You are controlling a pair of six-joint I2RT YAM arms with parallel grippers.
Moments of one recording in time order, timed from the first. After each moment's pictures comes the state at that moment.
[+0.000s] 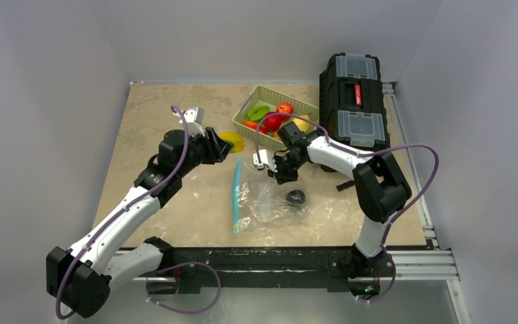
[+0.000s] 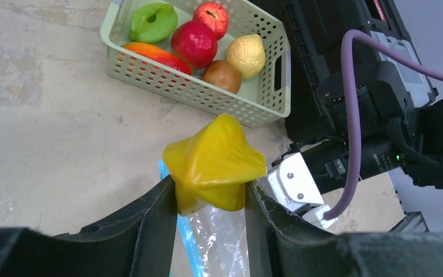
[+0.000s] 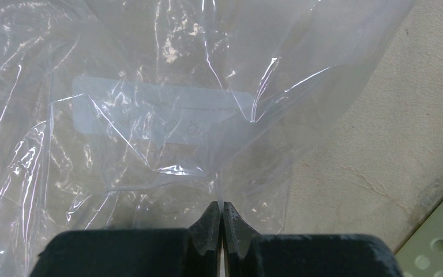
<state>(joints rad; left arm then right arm) -0.48 0.99 0.80 -0.12 0.05 -0.52 0.59 1.81 1.23 -0.71 -0.48 -1.01</state>
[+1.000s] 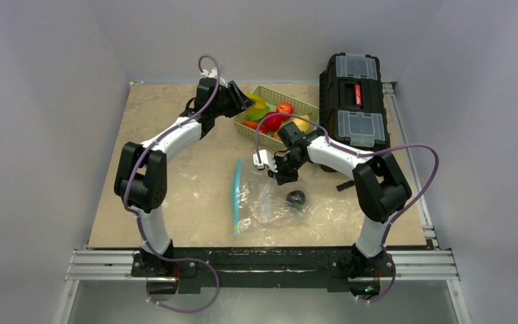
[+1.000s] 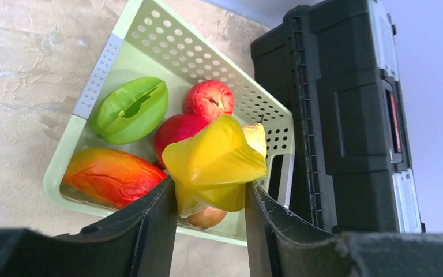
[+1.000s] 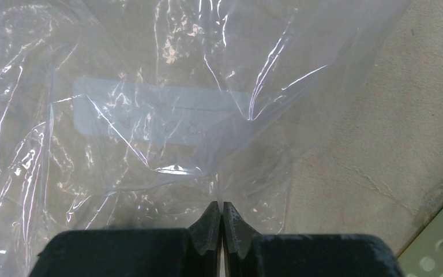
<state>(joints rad) -0.35 1.84 1.38 0.12 0.22 -0.75 0.59 1.81 1.23 -0.72 -0.49 -1.02</state>
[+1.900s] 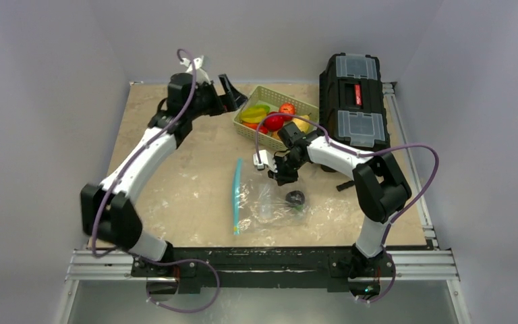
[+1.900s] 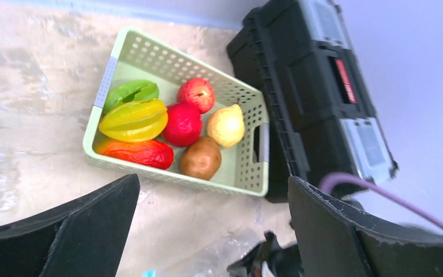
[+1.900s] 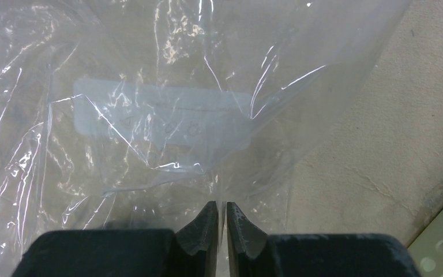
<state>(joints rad) -0.32 1.59 1.38 -0.14 0.27 -0.58 0.59 1.81 1.23 -0.72 -0.49 -1.01</state>
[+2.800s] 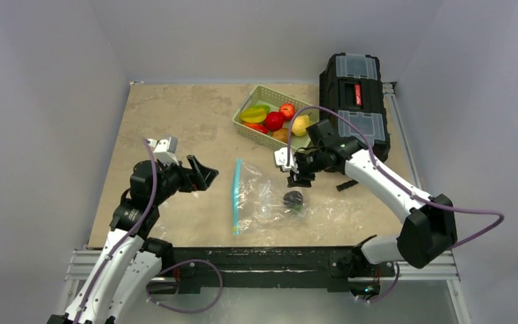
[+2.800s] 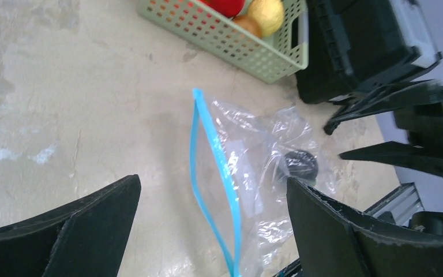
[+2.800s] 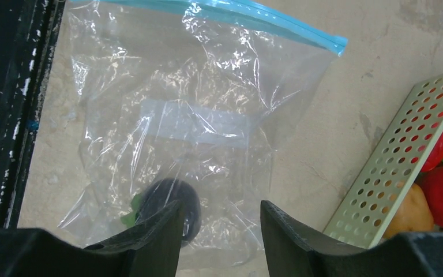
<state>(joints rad) -0.26 0.59 0.61 -0.34 0.27 -0.50 0.53 1.41 1.12 -0.76 -0.63 -1.08</state>
